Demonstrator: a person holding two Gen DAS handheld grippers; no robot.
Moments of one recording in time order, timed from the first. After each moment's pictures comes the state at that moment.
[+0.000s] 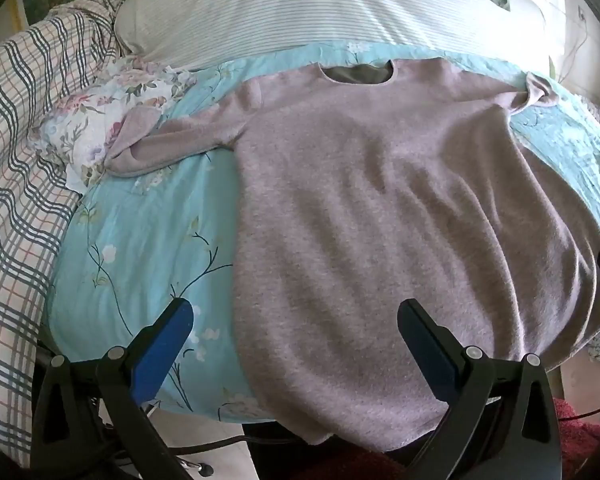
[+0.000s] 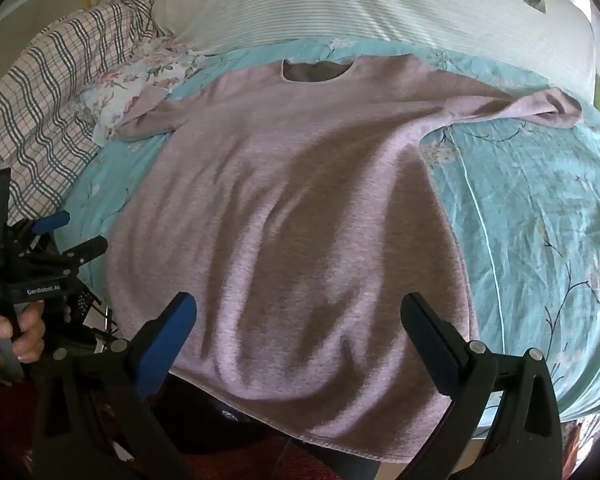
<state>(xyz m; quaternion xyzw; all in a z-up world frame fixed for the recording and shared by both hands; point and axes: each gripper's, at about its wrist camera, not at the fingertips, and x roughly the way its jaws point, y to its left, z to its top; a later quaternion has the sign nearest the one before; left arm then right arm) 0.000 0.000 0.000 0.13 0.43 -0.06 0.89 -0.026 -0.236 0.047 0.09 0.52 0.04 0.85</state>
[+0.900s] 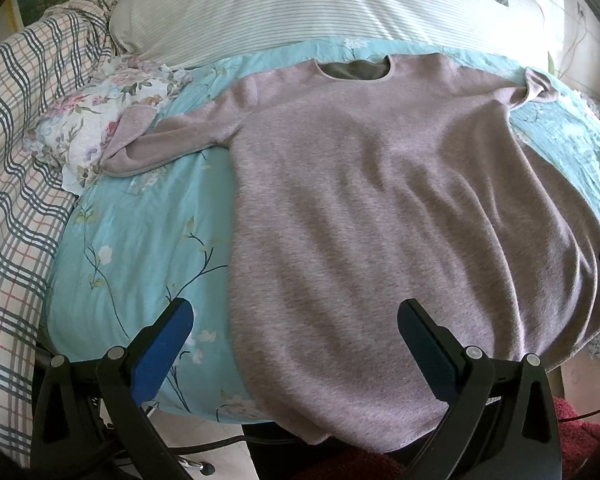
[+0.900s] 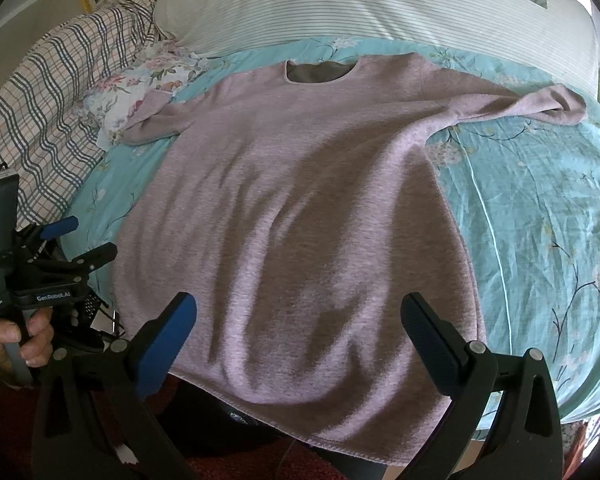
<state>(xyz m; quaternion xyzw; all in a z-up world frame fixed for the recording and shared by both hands) 0.007 -0.001 -0.003 0.13 0.43 -0.06 0.89 -0.030 -0.231 0.044 0.10 0.52 0.05 0.85</state>
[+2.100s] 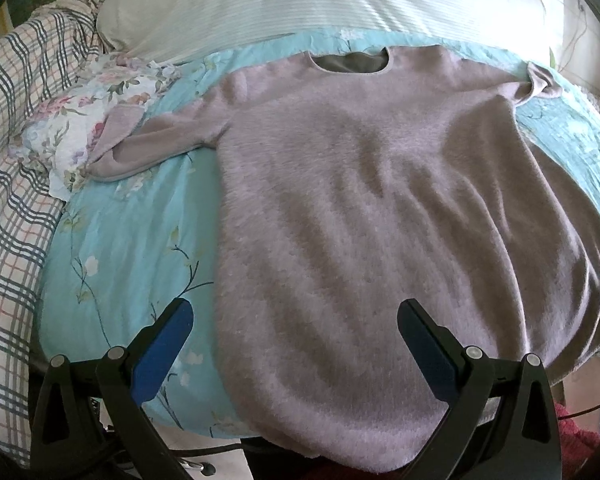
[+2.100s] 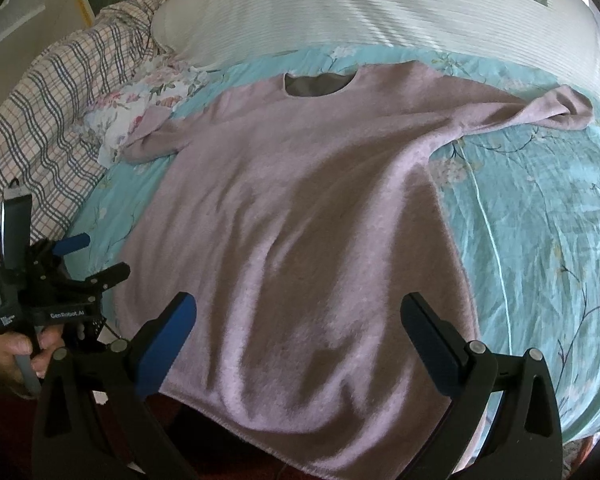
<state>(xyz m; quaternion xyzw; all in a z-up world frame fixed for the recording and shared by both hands) 0.029 -0.014 -0.014 0.14 0.43 -0.06 0.89 -0.004 -0.244 0.041 0.12 0.50 0.05 0.86</state>
